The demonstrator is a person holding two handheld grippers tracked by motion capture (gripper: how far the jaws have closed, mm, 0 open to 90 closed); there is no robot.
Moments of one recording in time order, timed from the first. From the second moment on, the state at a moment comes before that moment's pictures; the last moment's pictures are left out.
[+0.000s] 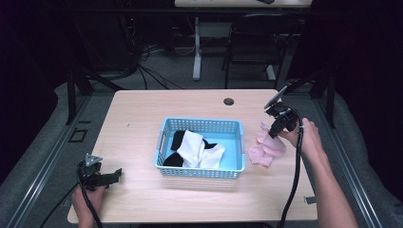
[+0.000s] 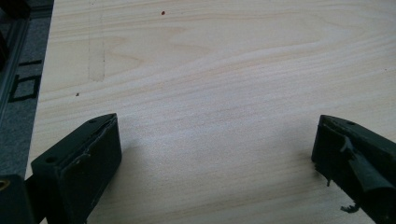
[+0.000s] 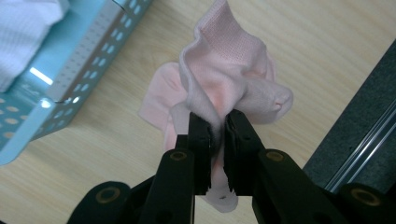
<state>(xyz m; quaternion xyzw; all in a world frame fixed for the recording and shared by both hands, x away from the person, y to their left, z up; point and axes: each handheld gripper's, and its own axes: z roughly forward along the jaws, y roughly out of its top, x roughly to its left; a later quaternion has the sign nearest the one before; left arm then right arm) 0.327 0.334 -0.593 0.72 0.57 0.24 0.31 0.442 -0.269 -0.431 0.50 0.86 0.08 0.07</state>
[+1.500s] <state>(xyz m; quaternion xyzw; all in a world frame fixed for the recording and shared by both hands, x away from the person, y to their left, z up) 0.327 0.334 -0.593 0.72 0.57 0.24 0.31 0.369 -0.319 -0.484 0.53 0.82 0.17 0.09</state>
